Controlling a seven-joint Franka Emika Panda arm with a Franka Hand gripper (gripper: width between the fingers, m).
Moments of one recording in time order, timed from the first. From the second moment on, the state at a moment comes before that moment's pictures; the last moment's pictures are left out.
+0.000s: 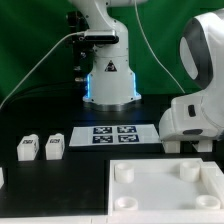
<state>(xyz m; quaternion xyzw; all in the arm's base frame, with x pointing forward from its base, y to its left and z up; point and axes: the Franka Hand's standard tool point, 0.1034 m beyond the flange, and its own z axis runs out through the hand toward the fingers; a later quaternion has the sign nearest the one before) 0.390 0.183 0.010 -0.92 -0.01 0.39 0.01</state>
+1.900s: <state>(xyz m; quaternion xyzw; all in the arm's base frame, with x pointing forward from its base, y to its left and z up) 0.573 0.094 0.208 -0.94 -0.05 -0.33 0.04</state>
